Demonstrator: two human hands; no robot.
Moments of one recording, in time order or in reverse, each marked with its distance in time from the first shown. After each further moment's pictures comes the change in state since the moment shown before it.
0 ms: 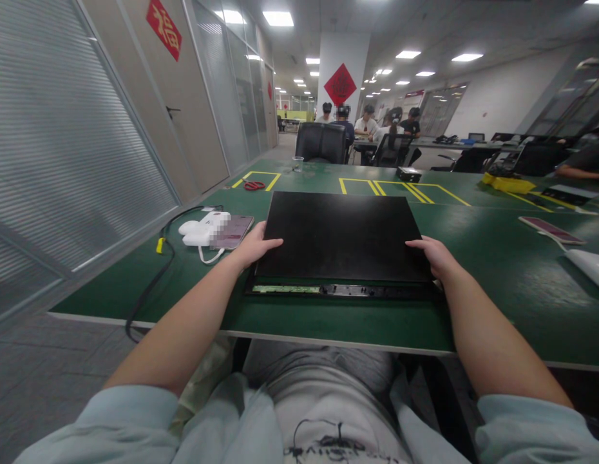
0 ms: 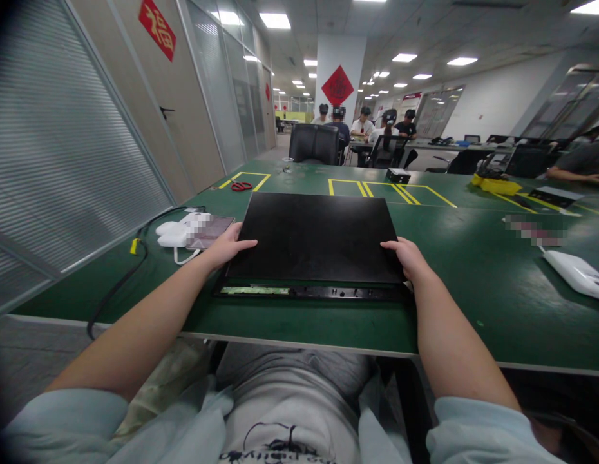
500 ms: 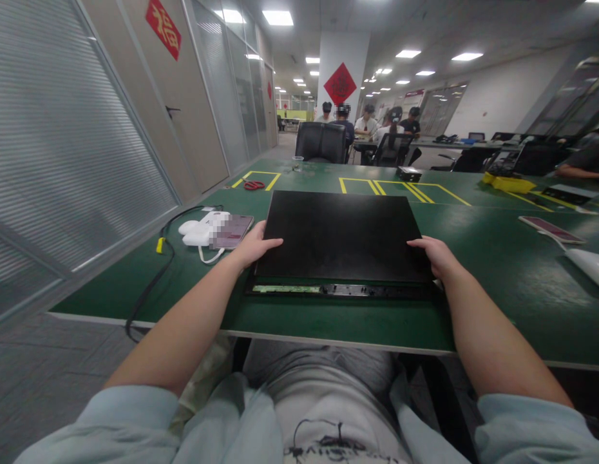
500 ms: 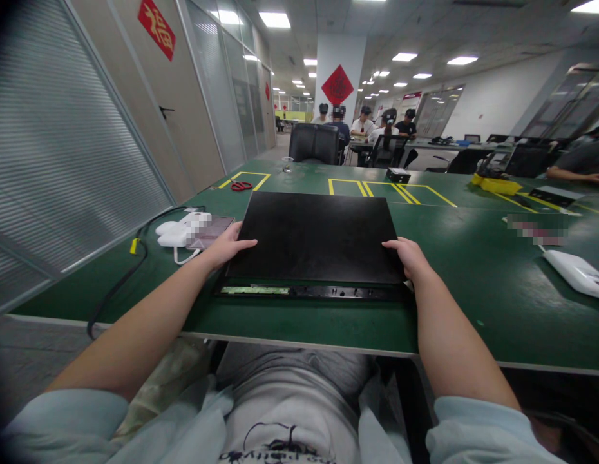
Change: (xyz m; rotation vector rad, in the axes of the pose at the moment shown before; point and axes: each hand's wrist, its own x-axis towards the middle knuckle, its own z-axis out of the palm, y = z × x) left_hand 0.000 0.000 0.000 -0.024 0.007 0.002; right_hand 0.006 0.004 -0.005 0.001 0.002 -0.003
